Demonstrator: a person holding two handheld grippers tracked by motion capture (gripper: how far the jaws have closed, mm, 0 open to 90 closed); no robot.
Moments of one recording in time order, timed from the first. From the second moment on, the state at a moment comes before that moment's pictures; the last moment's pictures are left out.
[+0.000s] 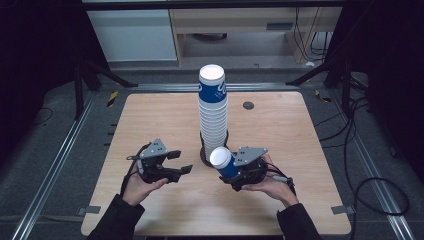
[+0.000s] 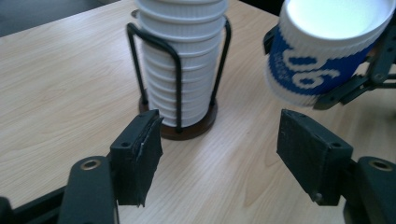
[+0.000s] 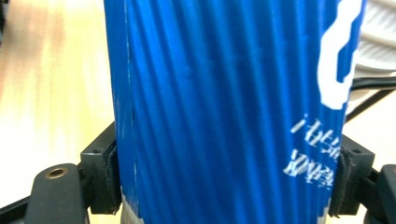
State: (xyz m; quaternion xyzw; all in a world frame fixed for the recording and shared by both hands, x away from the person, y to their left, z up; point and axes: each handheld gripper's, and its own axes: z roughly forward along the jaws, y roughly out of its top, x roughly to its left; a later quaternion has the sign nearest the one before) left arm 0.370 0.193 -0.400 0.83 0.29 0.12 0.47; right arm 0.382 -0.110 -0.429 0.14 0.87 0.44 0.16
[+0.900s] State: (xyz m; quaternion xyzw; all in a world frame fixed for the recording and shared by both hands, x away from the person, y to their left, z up) left arm 0.363 0.163 -0.411 0.85 0.24 0.06 0.46; right arm 0.382 -0.080 -0.455 0.08 0.91 0.39 0.14
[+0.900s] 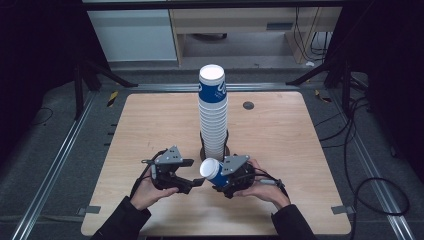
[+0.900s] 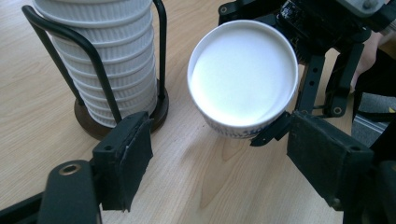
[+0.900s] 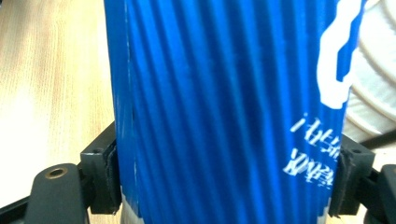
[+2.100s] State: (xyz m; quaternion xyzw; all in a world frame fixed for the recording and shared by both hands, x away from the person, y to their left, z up) left arm 0.365 0.147 -0.422 0.86 0.24 0.04 0.44; right arm 0.377 -0.054 -0.460 0.06 0.91 0.38 0.14
